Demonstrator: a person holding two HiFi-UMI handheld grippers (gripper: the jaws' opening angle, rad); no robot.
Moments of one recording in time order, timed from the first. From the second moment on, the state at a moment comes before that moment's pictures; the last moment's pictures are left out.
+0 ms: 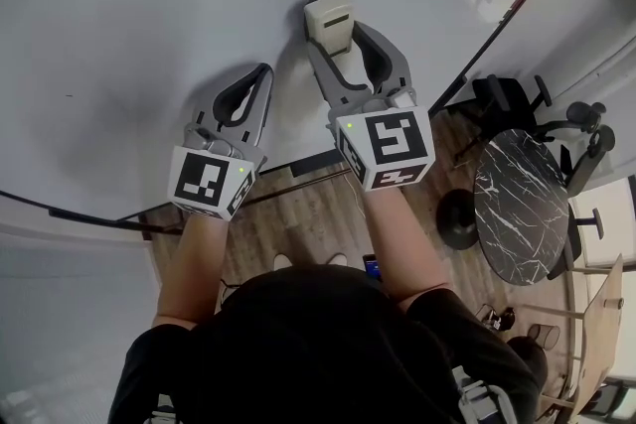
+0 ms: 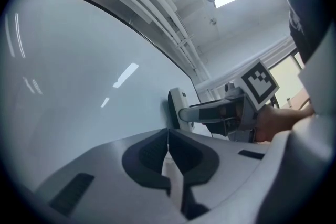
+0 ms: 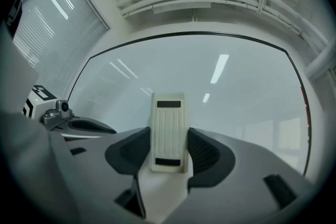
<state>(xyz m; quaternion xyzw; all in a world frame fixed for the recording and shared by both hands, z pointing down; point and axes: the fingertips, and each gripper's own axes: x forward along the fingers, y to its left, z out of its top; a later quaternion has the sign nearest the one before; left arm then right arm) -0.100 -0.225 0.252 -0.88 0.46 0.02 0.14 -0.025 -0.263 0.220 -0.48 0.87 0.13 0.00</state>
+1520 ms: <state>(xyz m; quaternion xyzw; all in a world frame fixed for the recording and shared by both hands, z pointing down) -0.027 -0.274 0.262 -0.90 0.43 0.02 0.12 0.122 -0.340 0.208 -0.56 0.82 0.12 0.02</state>
